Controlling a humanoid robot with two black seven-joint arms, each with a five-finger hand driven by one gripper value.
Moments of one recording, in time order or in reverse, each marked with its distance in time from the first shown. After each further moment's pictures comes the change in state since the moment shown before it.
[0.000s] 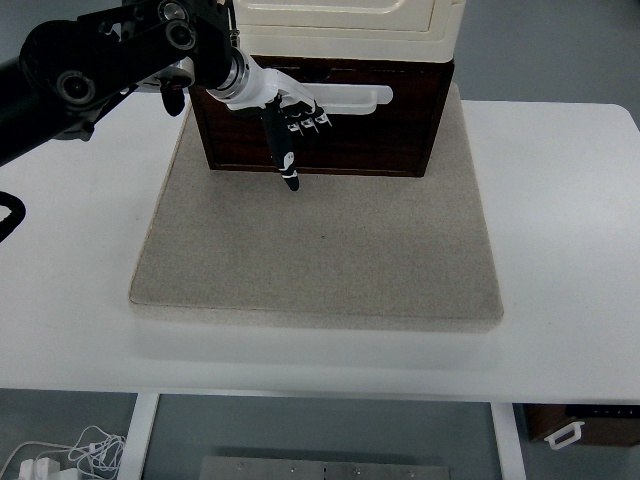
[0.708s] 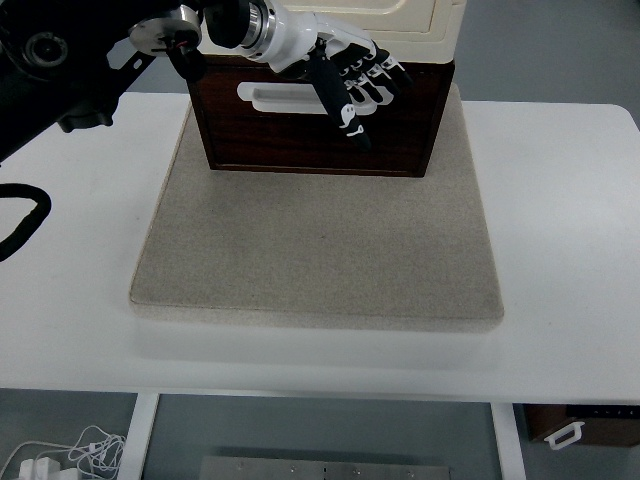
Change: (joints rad) left arm 0.019 -0.031 -0.286 -0.051 -0.104 0.000 -0.024; right arm 0.000 0.000 0.000 0.000 0.000 0.000 0.000
